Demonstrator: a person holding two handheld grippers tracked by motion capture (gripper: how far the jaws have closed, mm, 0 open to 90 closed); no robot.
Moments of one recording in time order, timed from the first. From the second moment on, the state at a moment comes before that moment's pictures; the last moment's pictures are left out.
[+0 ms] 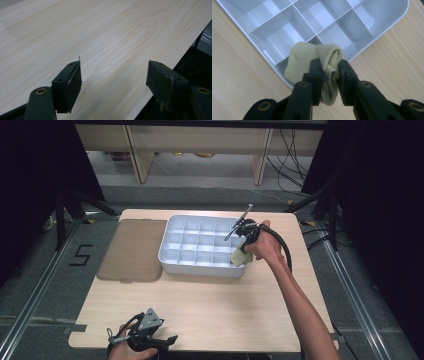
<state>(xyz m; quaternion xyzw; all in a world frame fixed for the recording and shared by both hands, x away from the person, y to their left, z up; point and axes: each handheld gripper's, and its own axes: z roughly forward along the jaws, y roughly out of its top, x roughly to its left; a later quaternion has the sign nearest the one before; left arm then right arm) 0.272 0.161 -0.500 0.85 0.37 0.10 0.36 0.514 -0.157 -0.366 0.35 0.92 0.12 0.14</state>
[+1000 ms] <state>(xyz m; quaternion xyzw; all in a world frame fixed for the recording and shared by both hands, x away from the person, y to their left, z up) 0.272 0.161 -0.500 0.85 0.36 0.10 0.36 0.522 -0.137 -0.408 0.33 0.93 0.06 0.16</state>
